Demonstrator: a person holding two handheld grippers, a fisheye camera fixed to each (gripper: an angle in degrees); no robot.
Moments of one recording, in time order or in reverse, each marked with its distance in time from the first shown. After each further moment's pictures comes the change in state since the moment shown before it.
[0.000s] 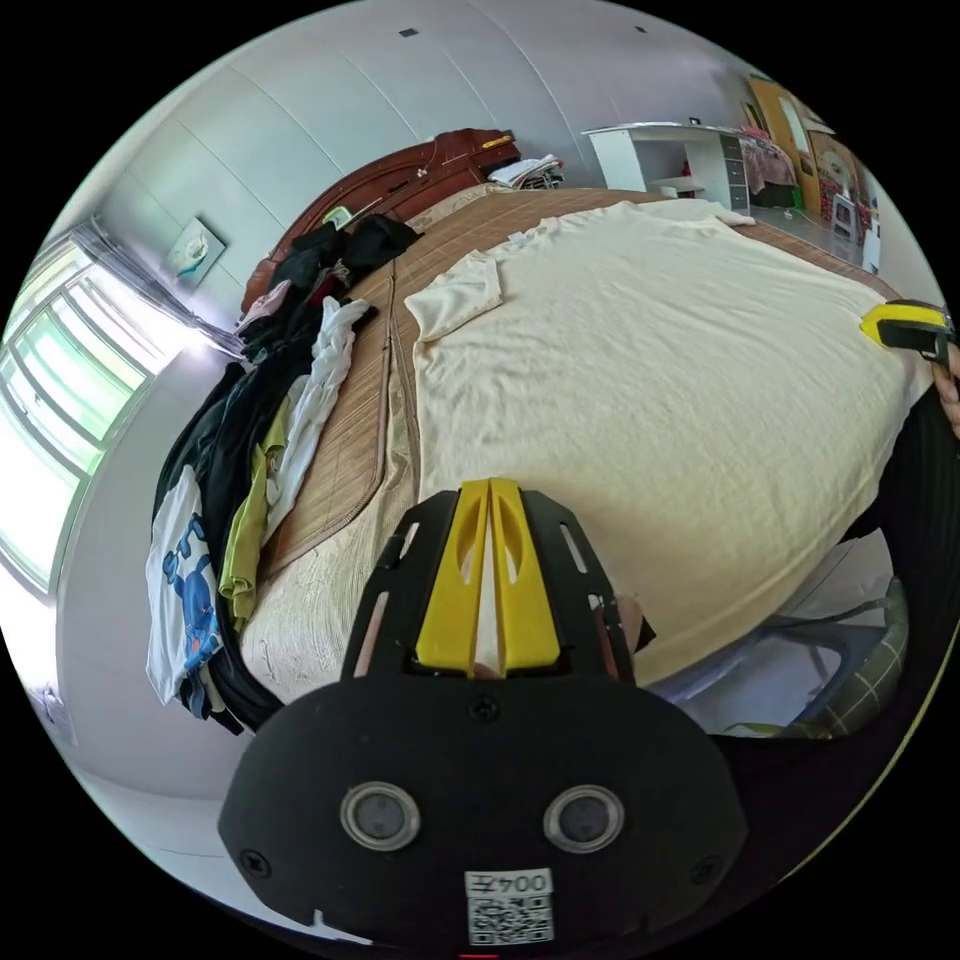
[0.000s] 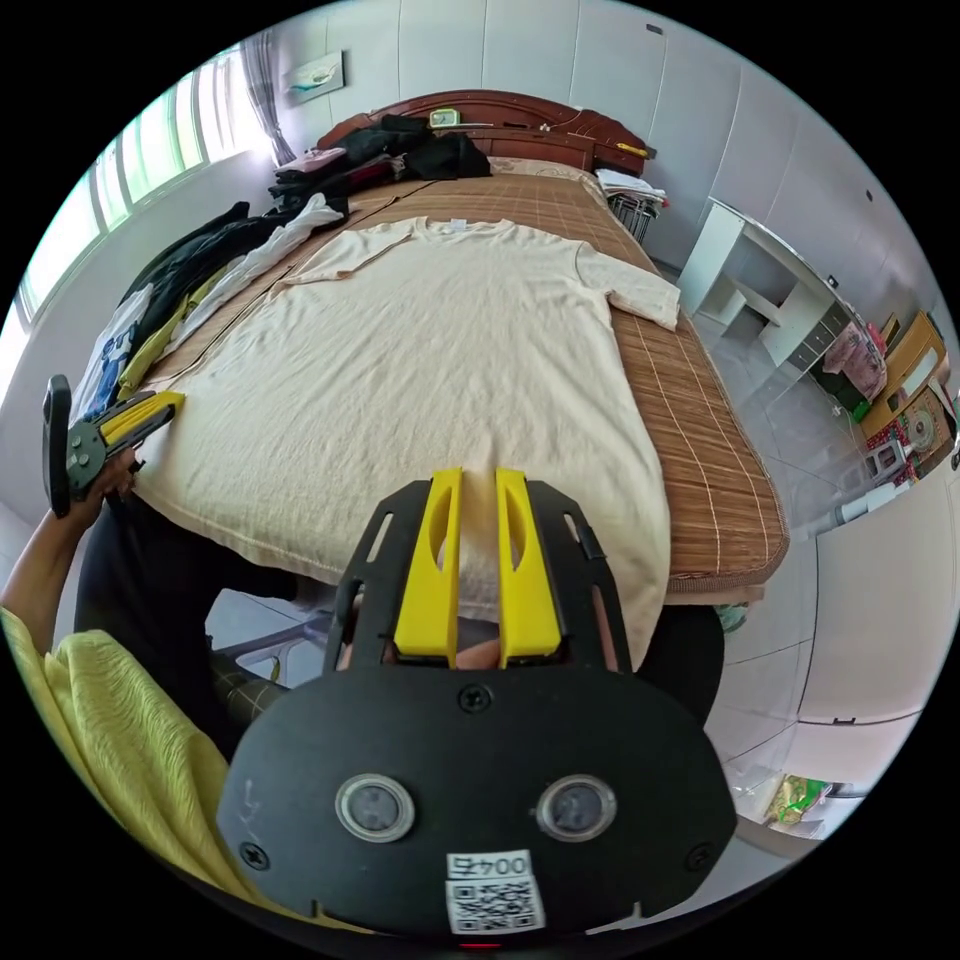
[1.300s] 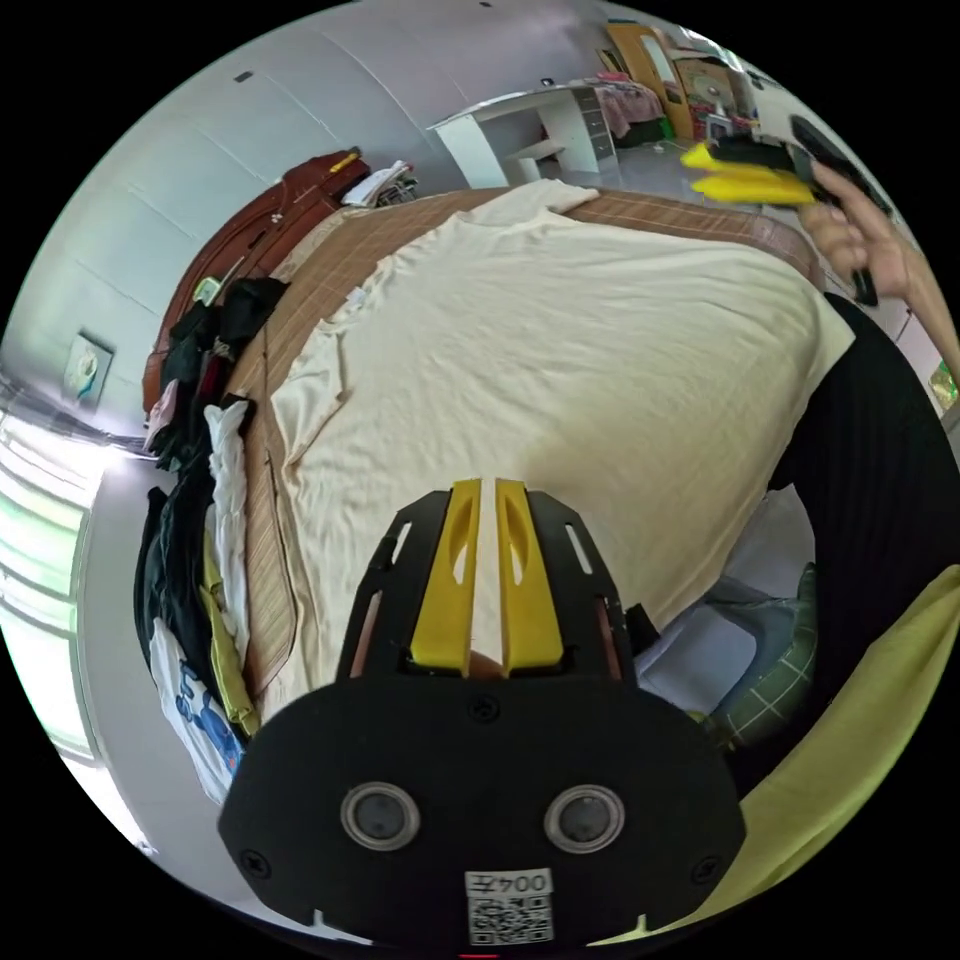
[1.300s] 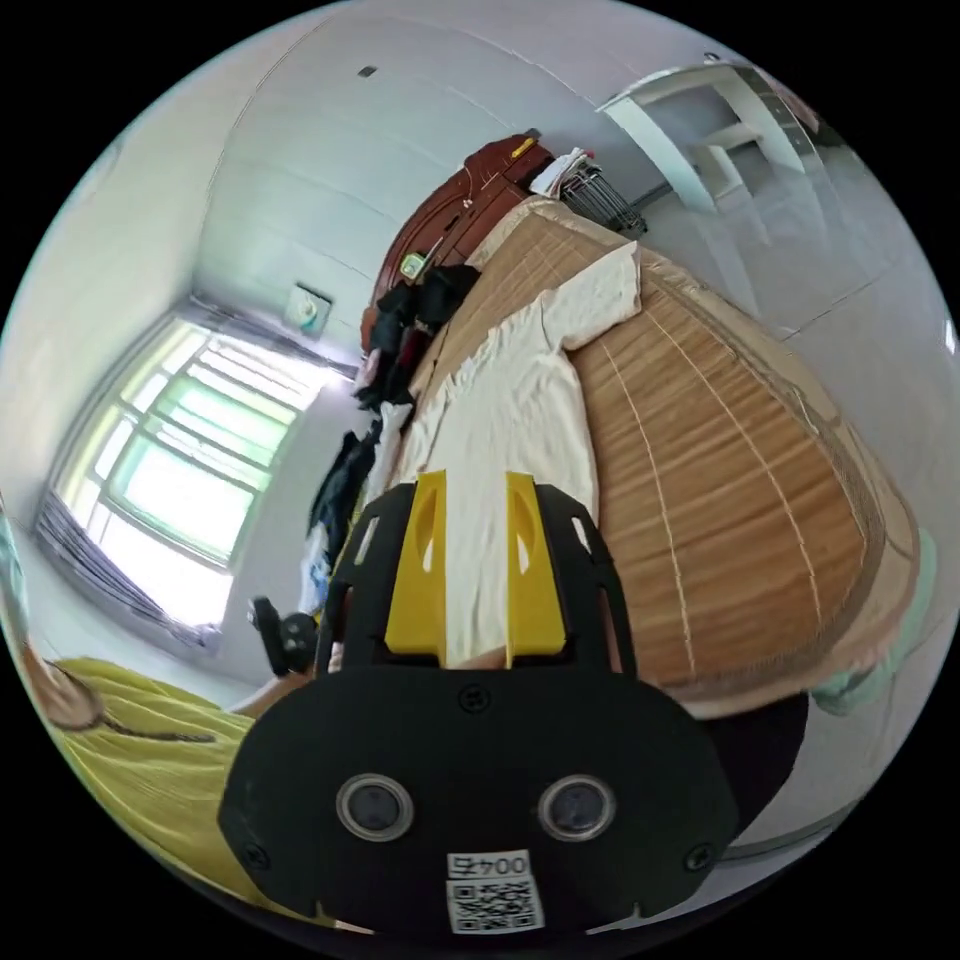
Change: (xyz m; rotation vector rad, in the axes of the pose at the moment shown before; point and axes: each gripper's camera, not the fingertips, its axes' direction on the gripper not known) left arm 0.112 -0.140 -0.021 -0.067 0.198 0.288; right arm 0.300 0.198 0.151 0.244 -0.765 0.500
